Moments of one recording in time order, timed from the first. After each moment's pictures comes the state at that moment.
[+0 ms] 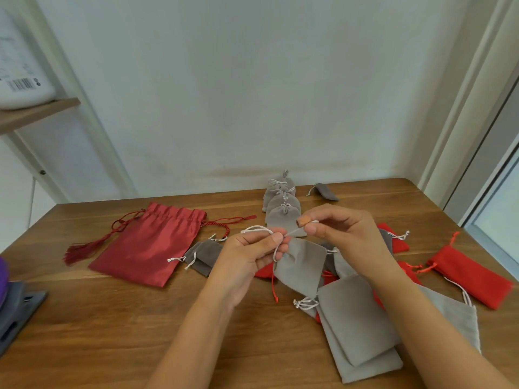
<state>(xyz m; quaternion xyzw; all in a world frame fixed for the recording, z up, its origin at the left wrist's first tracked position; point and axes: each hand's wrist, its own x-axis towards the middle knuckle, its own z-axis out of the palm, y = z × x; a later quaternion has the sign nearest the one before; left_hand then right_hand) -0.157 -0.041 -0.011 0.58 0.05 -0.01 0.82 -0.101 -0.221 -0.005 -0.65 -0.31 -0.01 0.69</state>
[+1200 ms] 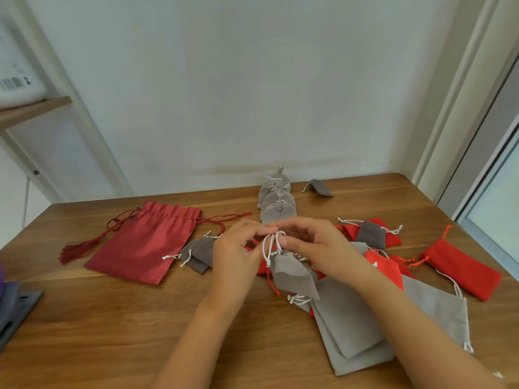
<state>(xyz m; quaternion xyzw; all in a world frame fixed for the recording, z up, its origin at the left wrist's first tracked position) -0.159 -0.046 -0.024 0.80 -0.06 0.30 0.52 -0.104 -0.206 -0.021 -0.73 -0.31 0.12 0.59</state>
